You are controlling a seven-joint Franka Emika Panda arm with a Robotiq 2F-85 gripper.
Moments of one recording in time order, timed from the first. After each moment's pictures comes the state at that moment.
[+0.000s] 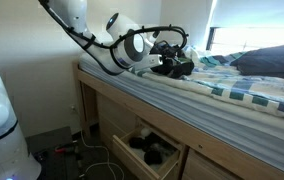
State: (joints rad) arm 0.26 -0.03 -0.47 -2.30 -0.80 3.46 0.15
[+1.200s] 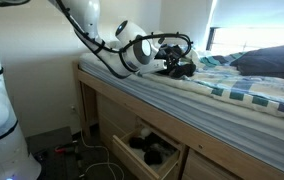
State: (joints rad) arm 0.26 0.10 -0.46 -2.20 -0.80 3.45 0.20
